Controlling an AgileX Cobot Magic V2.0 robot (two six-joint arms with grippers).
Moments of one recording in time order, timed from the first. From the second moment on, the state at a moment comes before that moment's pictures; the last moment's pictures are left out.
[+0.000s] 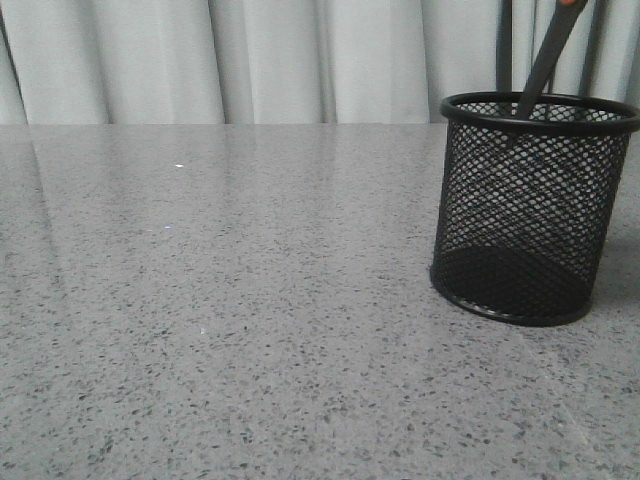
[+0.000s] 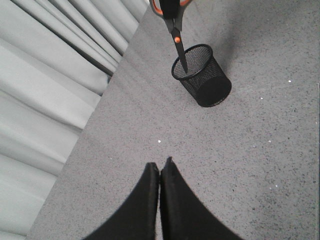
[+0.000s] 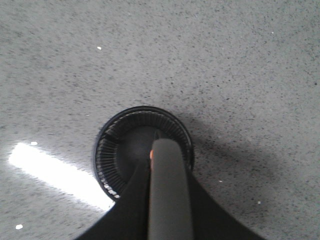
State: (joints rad) left arm -0.65 0.43 -1.11 -0.25 1.16 0.85; right arm 0.63 1.22 -1.42 -0.14 1.27 0.18
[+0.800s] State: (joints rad) left arm -0.65 0.43 -1.11 -0.25 1.15 0.85; right arm 0.63 1.43 -1.44 -0.17 1.24 0.18
